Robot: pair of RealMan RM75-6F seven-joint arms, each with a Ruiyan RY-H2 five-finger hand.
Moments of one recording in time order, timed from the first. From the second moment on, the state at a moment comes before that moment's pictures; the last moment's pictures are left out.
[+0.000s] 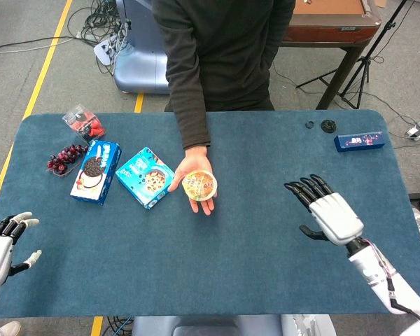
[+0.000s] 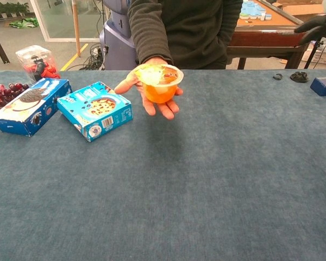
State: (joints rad) left arm -0.09 -1.11 -0.04 -1.59 1.52 1.53 0.03; right arm 0.41 -0.95 0.14 -1.91 -1.54 1.06 -0.10
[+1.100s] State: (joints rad) left arm -0.07 -1.10 -0.04 -1.58 1.50 1.53 0.02; right arm 1.01 -1.33 0.29 -1.62 -1.03 0.63 -0.25
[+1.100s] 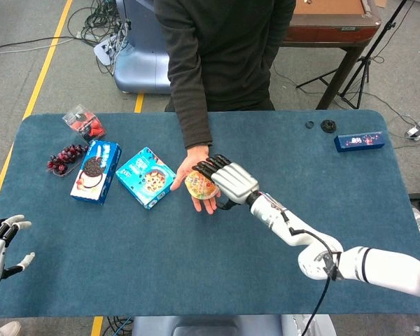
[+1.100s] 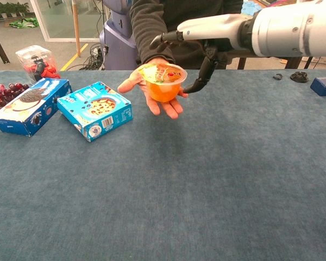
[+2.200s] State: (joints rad) left arm -0.05 -1.10 -0.05 -1.56 1.49 1.54 0.01; right arm 1.13 -1.46 0.25 -1.46 -0.94 0.65 -0.21
